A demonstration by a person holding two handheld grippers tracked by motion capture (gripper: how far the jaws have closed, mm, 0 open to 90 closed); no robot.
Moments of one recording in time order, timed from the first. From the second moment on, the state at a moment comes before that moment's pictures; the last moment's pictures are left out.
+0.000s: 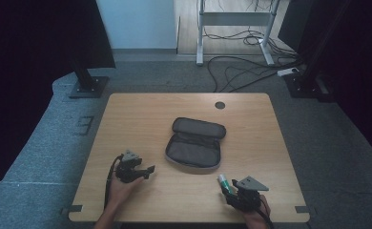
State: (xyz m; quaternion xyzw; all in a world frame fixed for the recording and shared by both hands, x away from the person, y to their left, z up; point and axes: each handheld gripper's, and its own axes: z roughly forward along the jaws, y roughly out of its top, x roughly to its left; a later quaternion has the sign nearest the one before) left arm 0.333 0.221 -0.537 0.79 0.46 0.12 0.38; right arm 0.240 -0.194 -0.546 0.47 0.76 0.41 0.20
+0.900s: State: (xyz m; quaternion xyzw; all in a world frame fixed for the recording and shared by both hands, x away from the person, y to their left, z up) left arm 0.332 0.224 -0.536 0.79 0.46 0.13 0.38; right arm 0.243 -0.186 -0.553 0.46 0.77 0.38 0.20
